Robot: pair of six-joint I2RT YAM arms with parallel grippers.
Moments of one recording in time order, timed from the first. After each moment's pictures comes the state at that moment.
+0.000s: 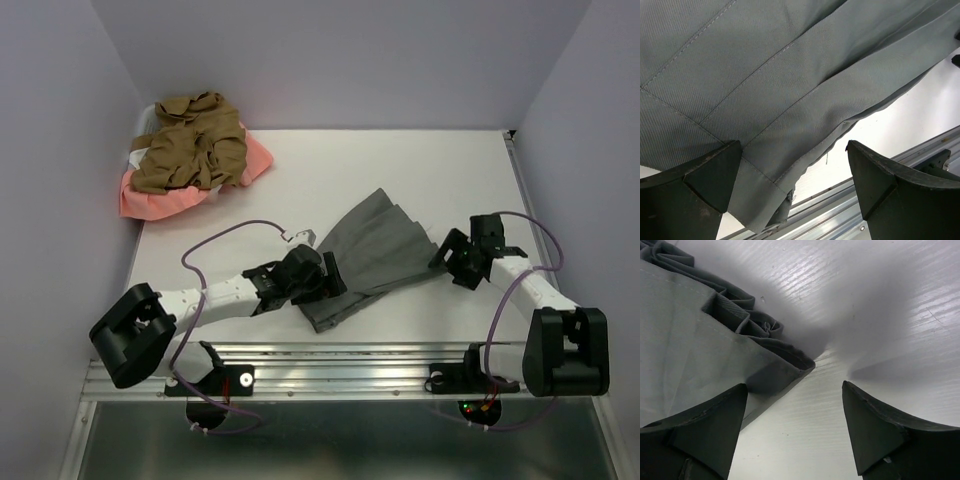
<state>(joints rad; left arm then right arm) -0.91 1.33 0.64 -0.12 -0.10 -0.99 0.00 1.23 0.64 -0.45 -0.10 0.61</state>
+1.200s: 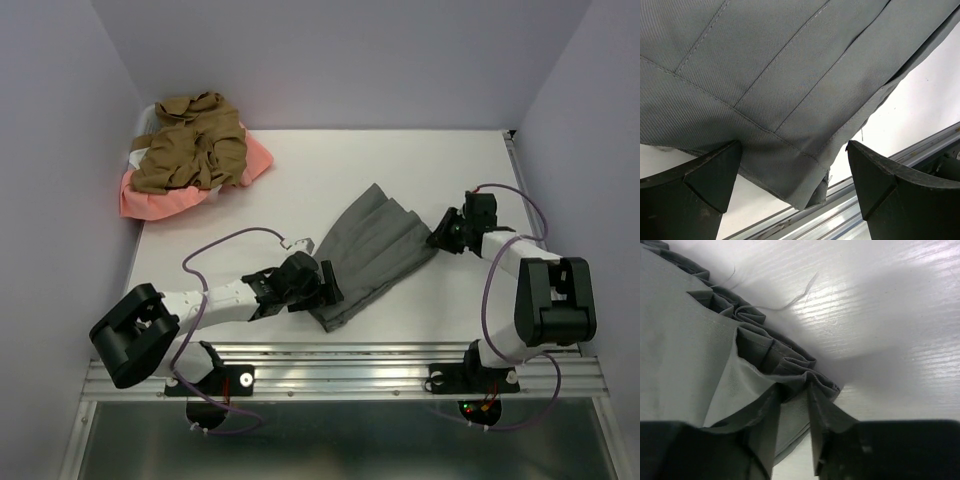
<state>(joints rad) -0.91 1.33 0.57 -0.08 -0.06 -0.98 -0.01 1.51 0.77 -0.13 -0.22 0.52</state>
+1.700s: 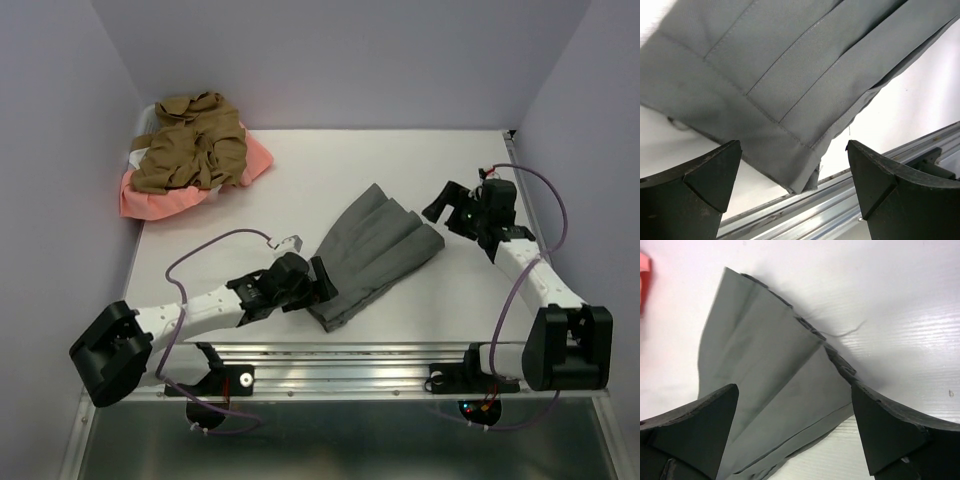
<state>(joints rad) -0.92 1.22 0.55 -0.13 -0.10 -1.03 -0.01 1.31 0.82 -0.17 -0.25 0.47</state>
